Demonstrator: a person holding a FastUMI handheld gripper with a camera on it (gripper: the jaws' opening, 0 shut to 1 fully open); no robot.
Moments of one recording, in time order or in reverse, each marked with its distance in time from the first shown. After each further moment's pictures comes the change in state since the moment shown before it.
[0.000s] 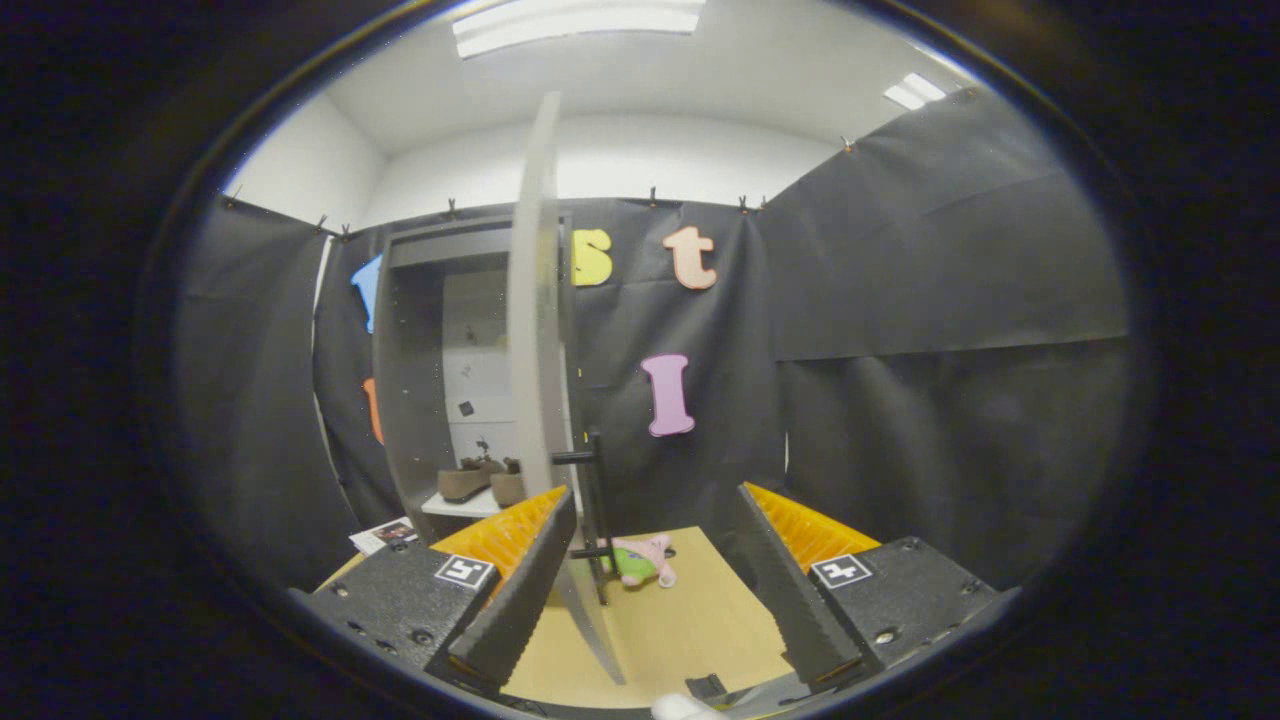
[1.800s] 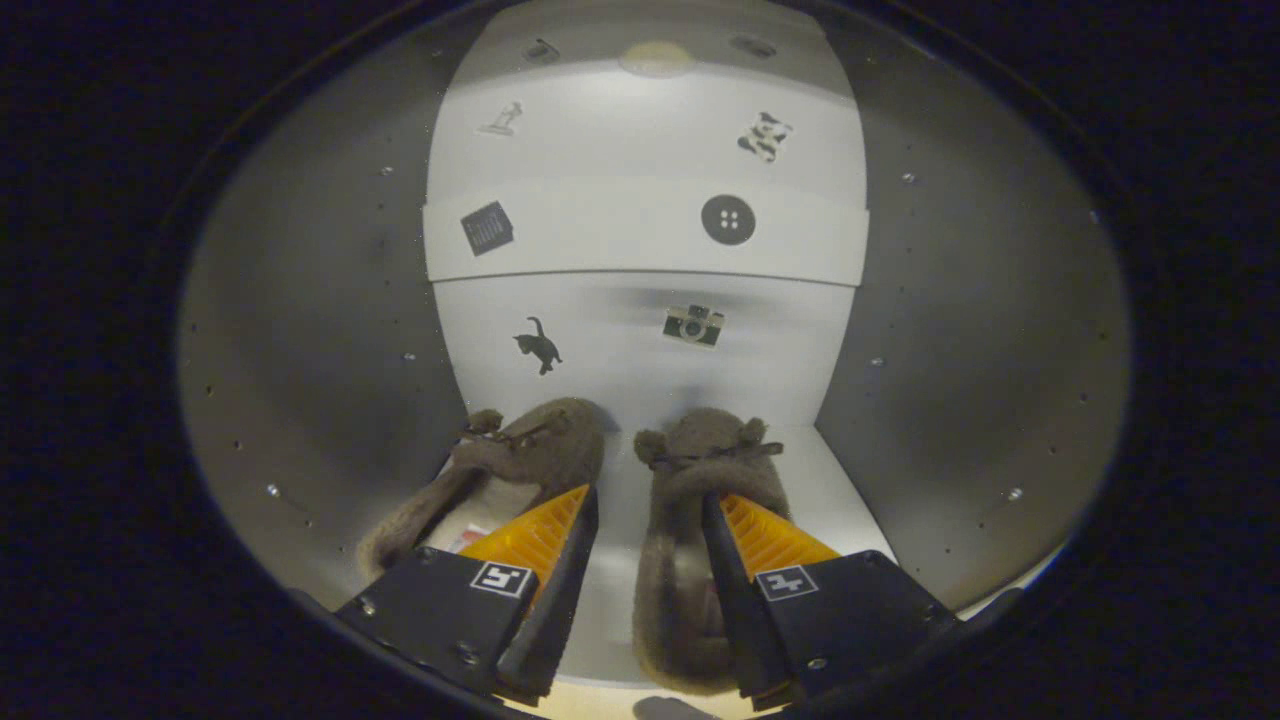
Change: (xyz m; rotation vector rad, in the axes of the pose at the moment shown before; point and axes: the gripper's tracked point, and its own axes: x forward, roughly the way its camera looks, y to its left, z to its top) arm 0.461 0.357 -0.161 -0.151 0.435 0.144
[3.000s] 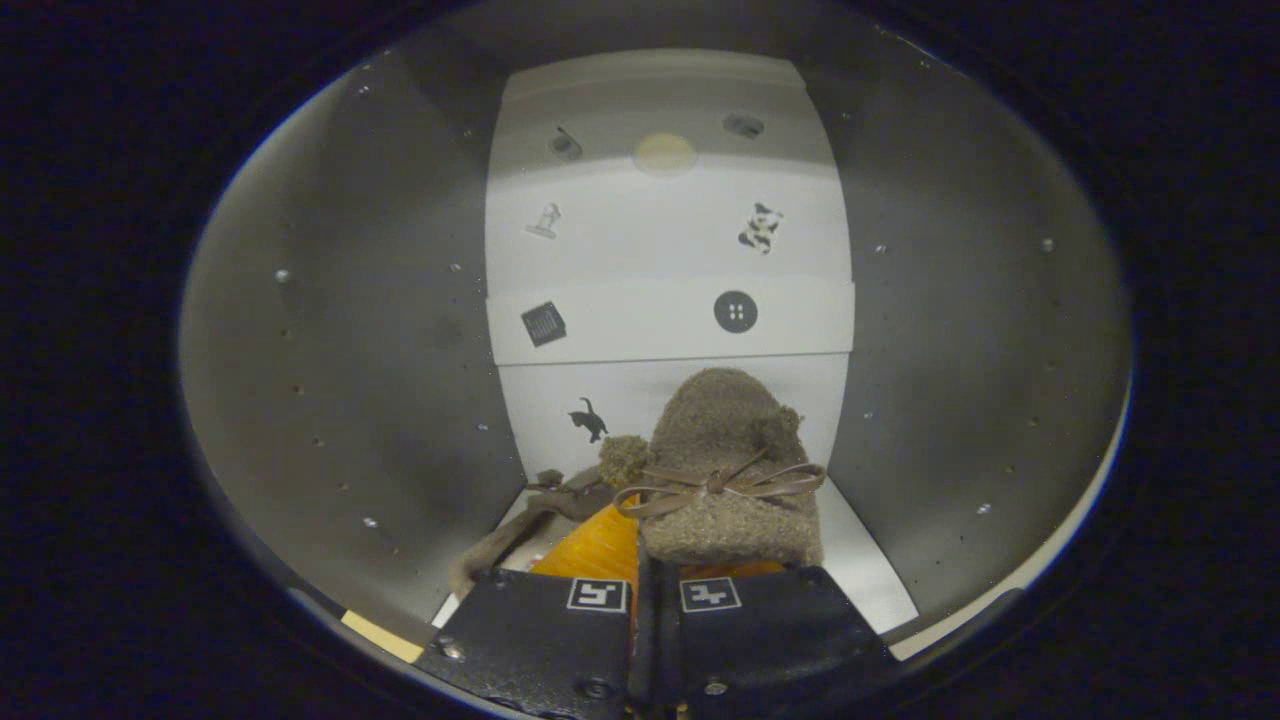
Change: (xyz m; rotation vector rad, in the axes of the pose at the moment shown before) arm -0.015 0.013 0.033 0.057 -0.139 0.118
